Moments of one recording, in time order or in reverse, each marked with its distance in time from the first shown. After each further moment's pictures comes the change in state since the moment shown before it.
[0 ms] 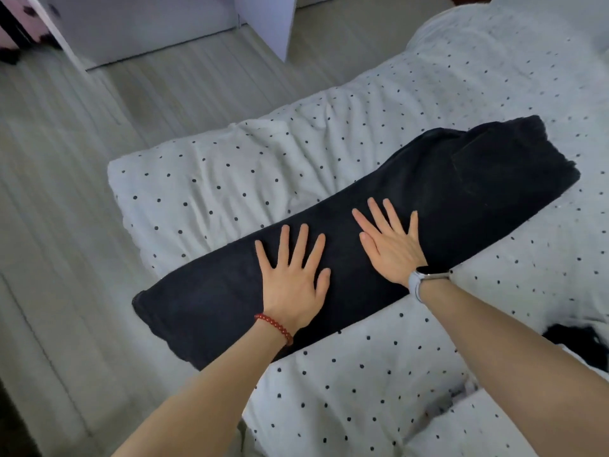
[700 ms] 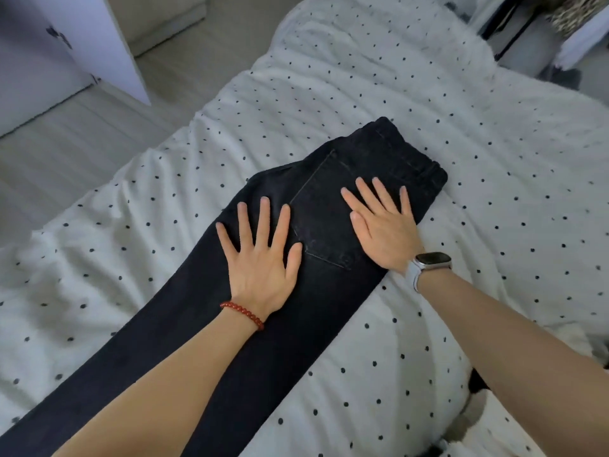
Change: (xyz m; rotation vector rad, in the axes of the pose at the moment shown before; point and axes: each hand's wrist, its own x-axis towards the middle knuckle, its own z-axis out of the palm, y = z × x) left_hand 0.222 0.193 0.023 0.072 0.155 0.211; right_hand 0.047 0.274 0.004 0.119 0.213 0.244
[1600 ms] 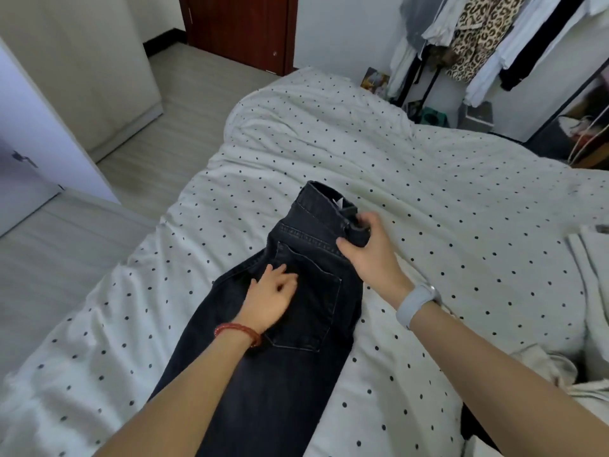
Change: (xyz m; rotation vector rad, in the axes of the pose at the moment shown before) left_hand 0.100 0.045 -0.049 -0.736 -0.530 -0.112; right_hand 0.019 0.019 -0.097 1.192 0.372 0.471
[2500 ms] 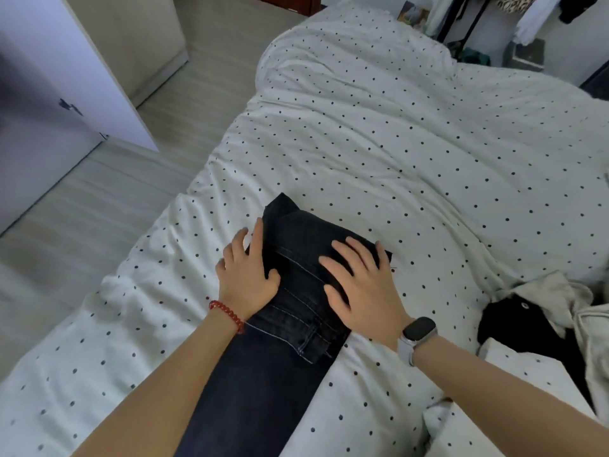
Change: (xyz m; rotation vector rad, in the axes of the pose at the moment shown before) left_hand -0.117 -0.083 -0.049 0.518 0.245 -0.008; right_hand -0.169 0.026 0.059 -0.915 -0.238 -0.588
